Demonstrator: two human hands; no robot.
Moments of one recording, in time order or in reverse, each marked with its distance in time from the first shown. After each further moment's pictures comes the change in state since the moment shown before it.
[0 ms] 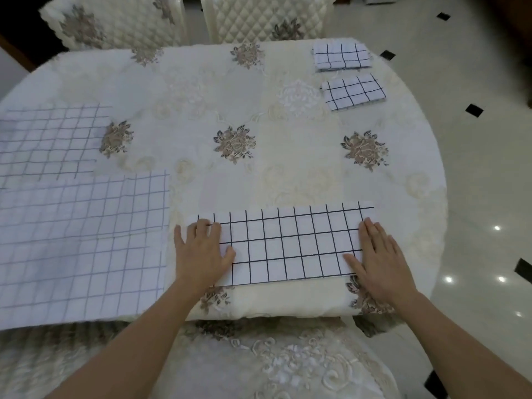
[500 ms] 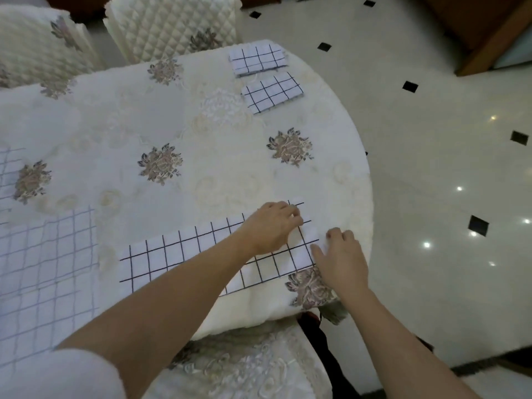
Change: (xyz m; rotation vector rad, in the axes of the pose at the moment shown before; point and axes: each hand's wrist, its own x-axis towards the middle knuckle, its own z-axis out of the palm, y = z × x) left_hand 0.094 0.247 -0.038 -0.110 -0.117 1.050; right_hand -0.020 0.018 -0.029 0.398 0.200 0.440
